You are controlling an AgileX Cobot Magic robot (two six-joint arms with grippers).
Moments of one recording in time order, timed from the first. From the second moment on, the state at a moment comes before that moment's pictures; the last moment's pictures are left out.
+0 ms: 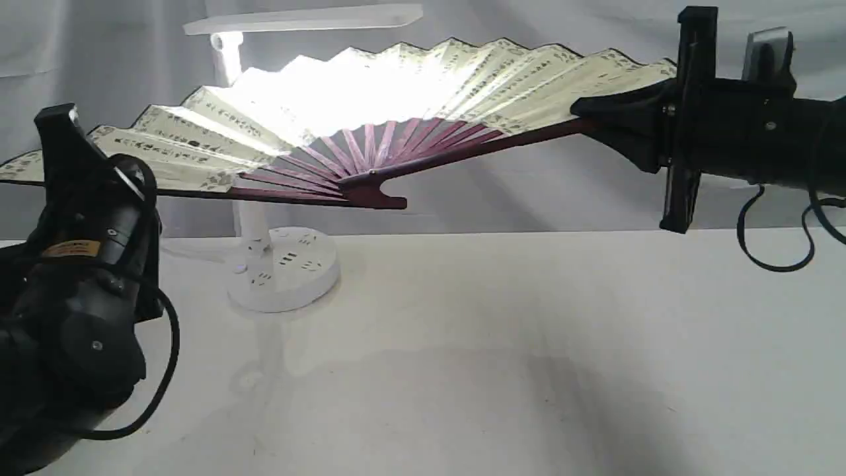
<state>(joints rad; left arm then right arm) -0.51 1.68 -0.82 -0.98 -1.01 -1.04 -0.22 1.78 -1.20 1.77 1.02 -0.61</state>
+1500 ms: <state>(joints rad) -0.69 1.78 -0.78 -1.10 -0.94 -1.06 -0.42 1.78 -0.90 1.76 1.18 -0.77</state>
